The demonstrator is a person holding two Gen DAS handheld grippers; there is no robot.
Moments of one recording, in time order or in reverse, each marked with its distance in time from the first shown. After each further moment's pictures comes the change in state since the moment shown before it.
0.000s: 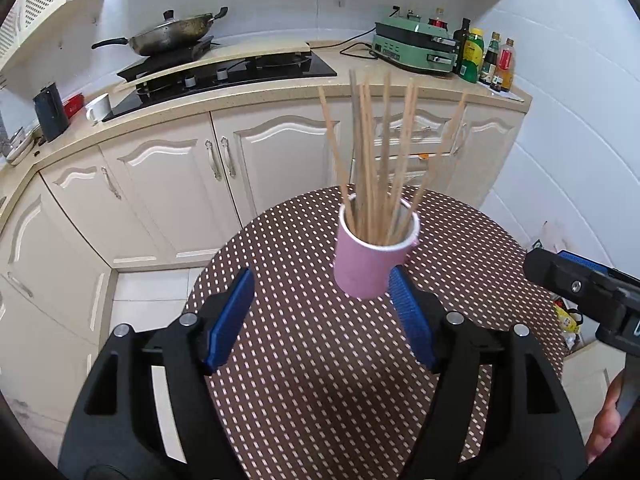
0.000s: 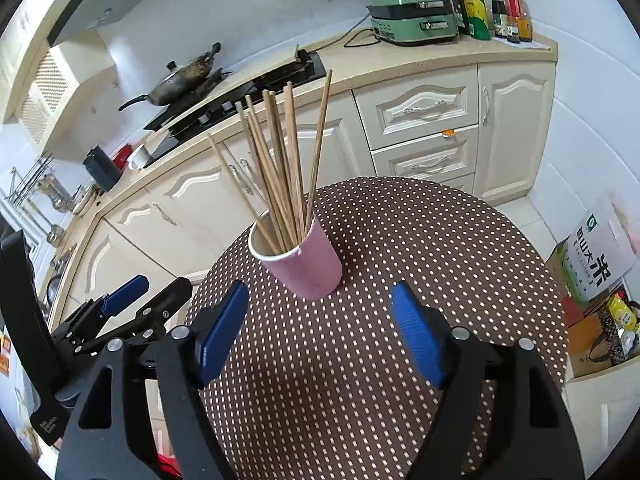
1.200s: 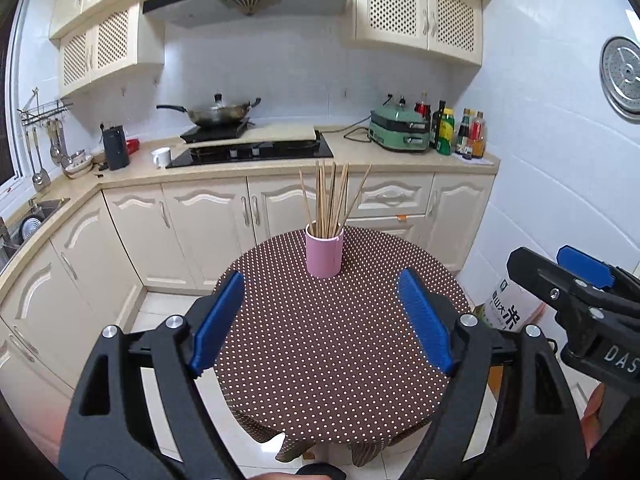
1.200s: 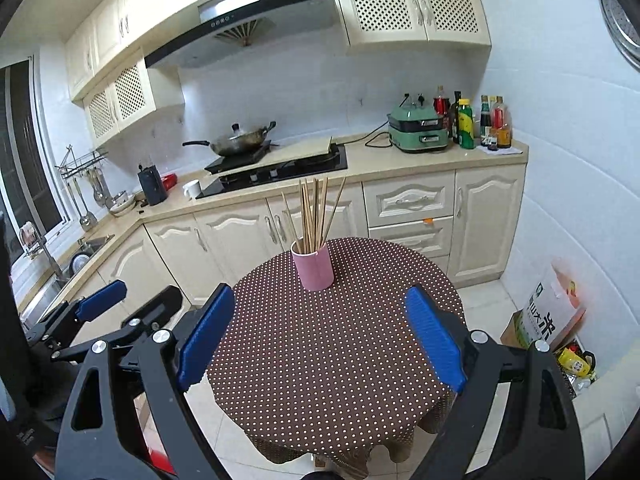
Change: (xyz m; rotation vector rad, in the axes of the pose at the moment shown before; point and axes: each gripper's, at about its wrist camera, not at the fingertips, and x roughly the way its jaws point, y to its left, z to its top) left arm -0.275 -0.080 -0.112 -0.052 -0.298 0.088; right arm -0.238 0.008 -0.110 -0.184 -0.317 0.009
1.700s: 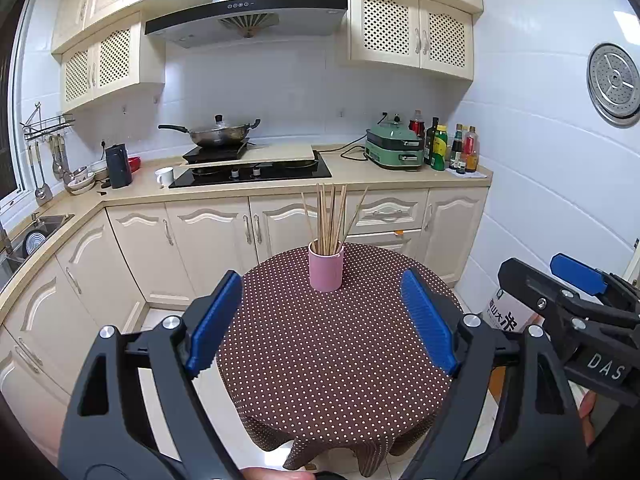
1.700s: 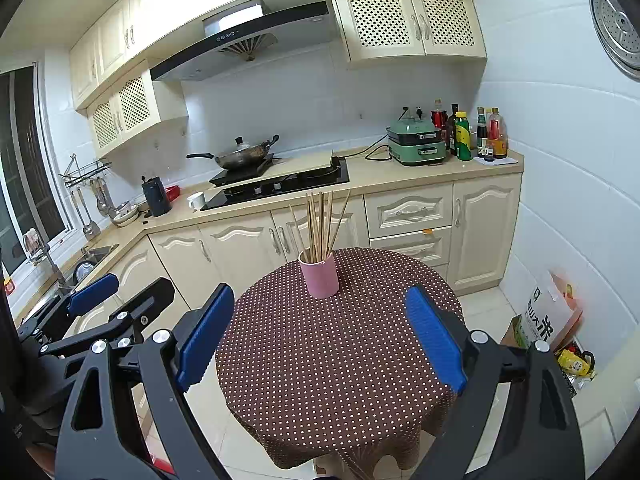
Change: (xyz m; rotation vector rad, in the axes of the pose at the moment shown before) left arm -0.033 0.008 0.002 0.017 -0.060 -0.012; right arm -0.018 0.014 -0.007 0.000 -0.039 -0.002
